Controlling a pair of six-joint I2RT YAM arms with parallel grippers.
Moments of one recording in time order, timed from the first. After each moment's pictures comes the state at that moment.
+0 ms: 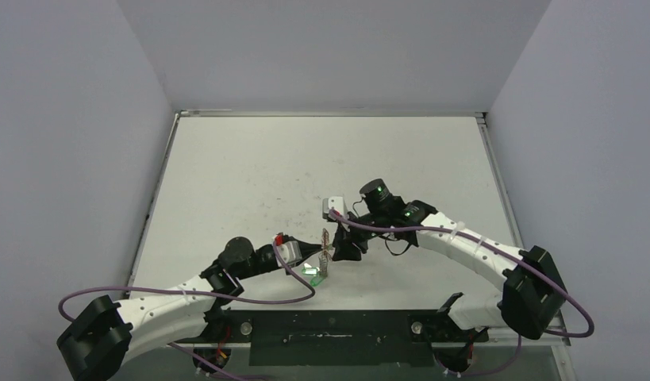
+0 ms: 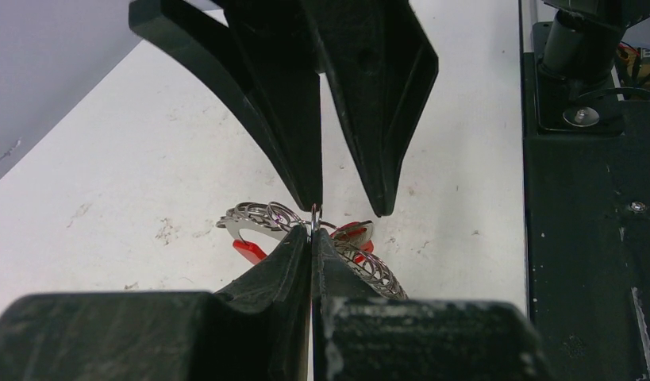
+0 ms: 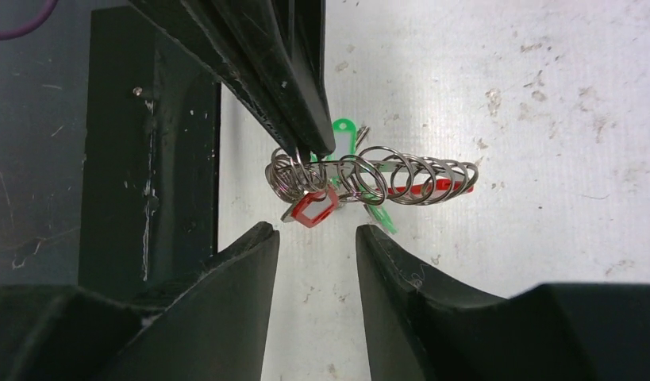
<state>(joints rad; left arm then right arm) -0.87 0.89 0.19 0.69 0.40 0.20 0.76 1.35 0.92 -0.46 -0.74 -0.43</state>
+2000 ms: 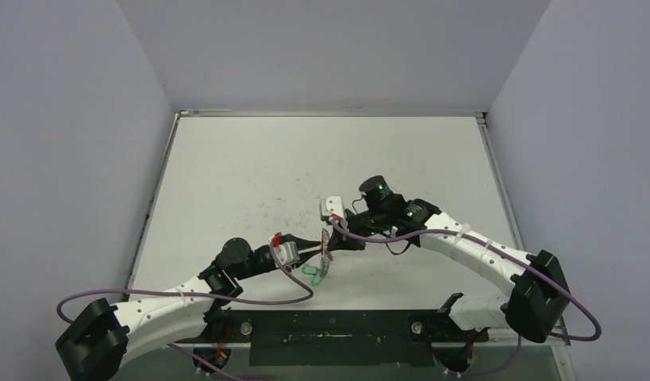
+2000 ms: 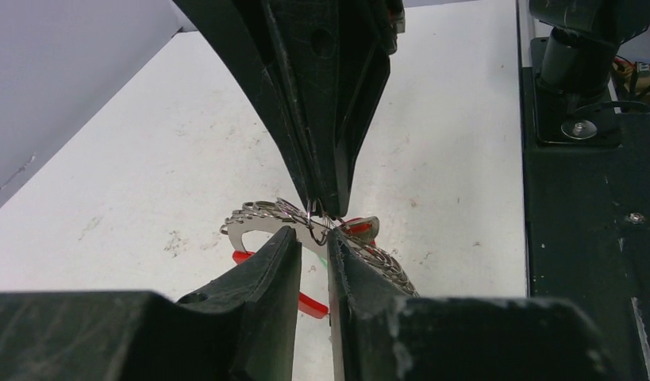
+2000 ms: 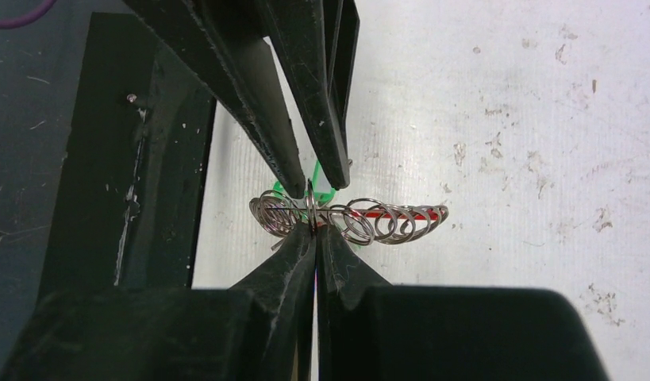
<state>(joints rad) -0.87 0.87 0.19 0.70 0.40 0.20 0.78 1.28 0.92 -0.39 -0.75 -0.53</state>
